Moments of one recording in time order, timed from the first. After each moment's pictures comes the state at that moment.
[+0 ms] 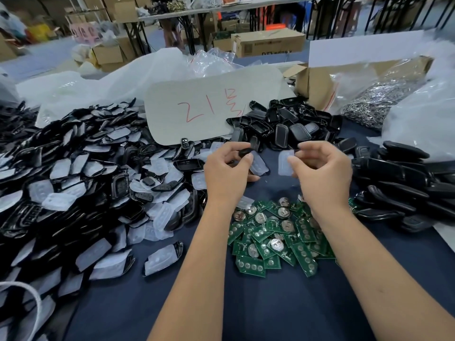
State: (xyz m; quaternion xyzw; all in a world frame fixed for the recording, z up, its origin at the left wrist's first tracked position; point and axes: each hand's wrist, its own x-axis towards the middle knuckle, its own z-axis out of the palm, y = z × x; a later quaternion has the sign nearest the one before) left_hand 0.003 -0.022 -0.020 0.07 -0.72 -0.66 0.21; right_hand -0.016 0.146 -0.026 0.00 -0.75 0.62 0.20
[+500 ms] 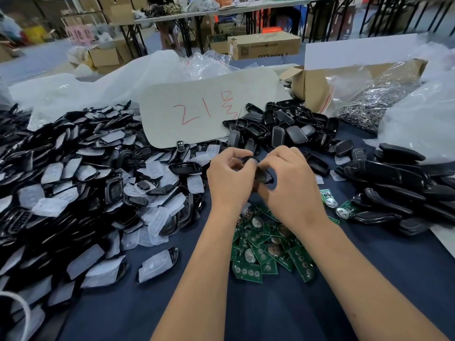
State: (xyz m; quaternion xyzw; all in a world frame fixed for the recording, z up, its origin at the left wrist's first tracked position) left_hand 0.003 -0.008 -0.018 0.11 -0.74 -0.63 0.20; right_hand 0.001 0.121 -0.020 0.23 -0.89 0.31 0.25
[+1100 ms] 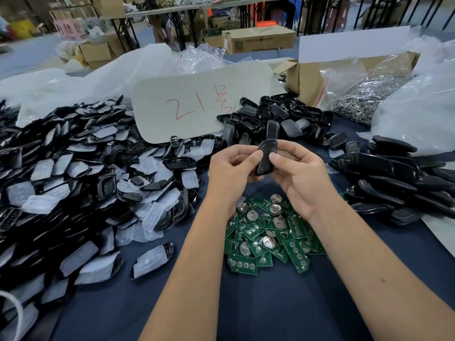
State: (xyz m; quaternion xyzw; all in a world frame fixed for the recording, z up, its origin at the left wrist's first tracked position) left_hand 0.009 -0.005 -0.012 0.06 -0.66 -0.74 0.10; right_hand -0.012 0.136 -0.020 0.01 -0.51 0.86 -0.05
